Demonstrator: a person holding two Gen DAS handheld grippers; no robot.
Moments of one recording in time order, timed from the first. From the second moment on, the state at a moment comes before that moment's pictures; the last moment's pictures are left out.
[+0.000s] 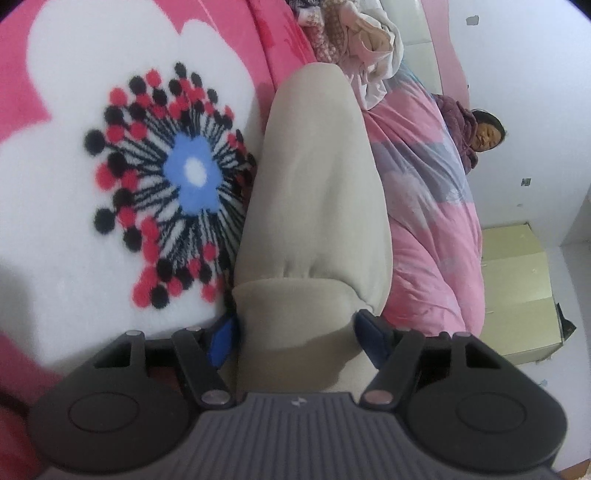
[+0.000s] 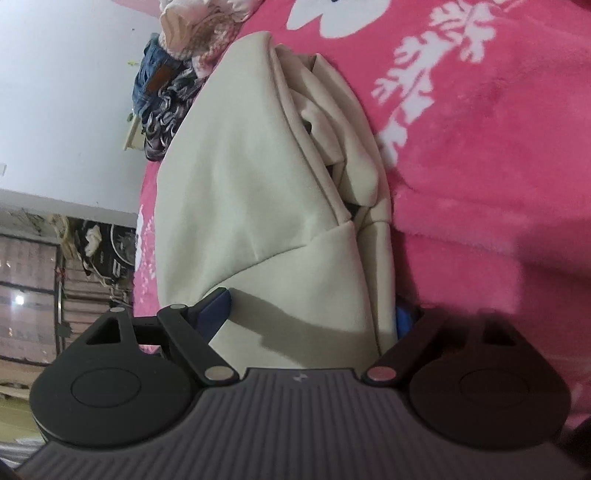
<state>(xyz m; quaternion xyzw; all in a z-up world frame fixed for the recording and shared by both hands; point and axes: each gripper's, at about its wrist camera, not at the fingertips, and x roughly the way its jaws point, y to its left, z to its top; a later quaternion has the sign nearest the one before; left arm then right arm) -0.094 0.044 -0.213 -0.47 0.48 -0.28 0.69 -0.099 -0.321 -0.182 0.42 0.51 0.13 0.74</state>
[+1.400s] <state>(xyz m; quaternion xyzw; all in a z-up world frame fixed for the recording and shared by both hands) -0.096 -0.021 -0.104 -0.10 0.39 -0.33 0.86 -0.136 -0.231 -0.086 -0.01 0.34 0.14 0.93</state>
